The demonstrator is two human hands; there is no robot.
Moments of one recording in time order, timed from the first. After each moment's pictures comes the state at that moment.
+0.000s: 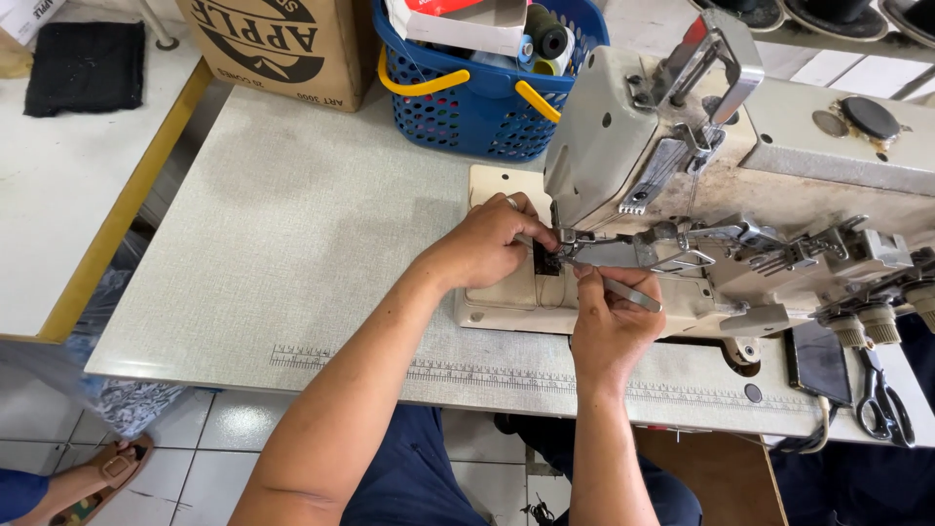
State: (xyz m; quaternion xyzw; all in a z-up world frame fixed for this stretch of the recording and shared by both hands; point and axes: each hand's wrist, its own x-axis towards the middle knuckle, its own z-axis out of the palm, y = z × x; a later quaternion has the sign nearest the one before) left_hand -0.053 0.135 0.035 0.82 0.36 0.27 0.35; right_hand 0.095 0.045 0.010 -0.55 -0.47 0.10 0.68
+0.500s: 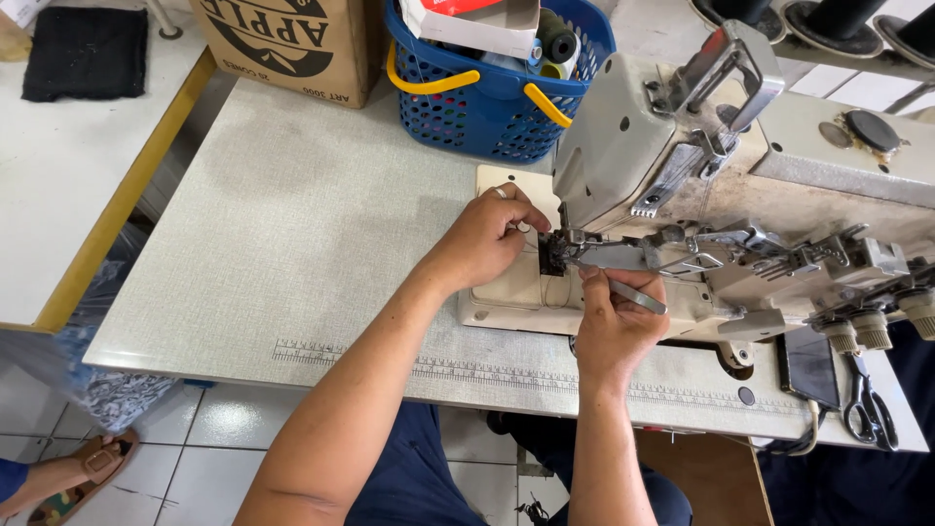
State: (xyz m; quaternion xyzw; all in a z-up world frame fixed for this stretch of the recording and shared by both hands) left_hand -0.061 0.131 0.027 0.76 0.36 0.41 0.37; right_hand 0.089 0.042 0.014 -0.55 -0.48 0.08 0.68
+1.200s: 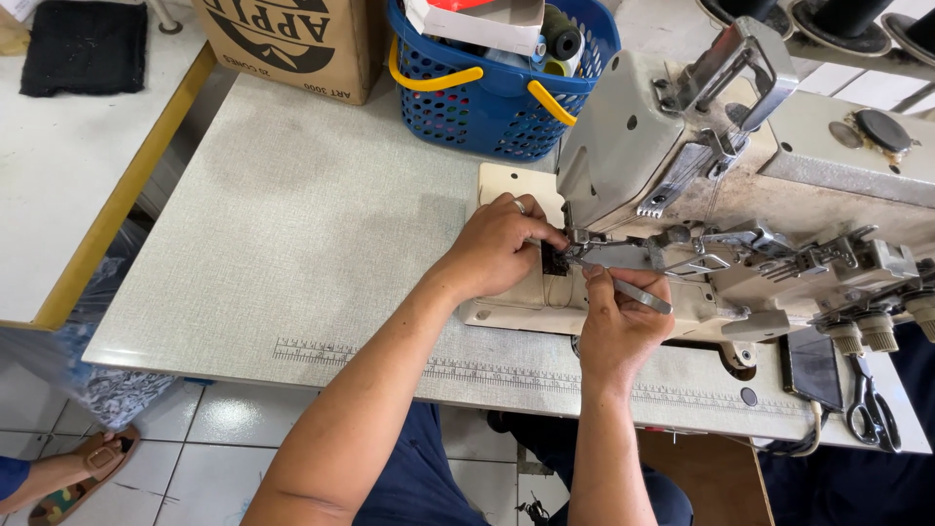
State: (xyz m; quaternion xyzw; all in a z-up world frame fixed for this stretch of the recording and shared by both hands) left_hand -0.054 0.121 0.032 0.80 0.38 0.34 0.31; right_hand 0.088 0.043 0.013 -0.55 -0.48 0.09 0.68
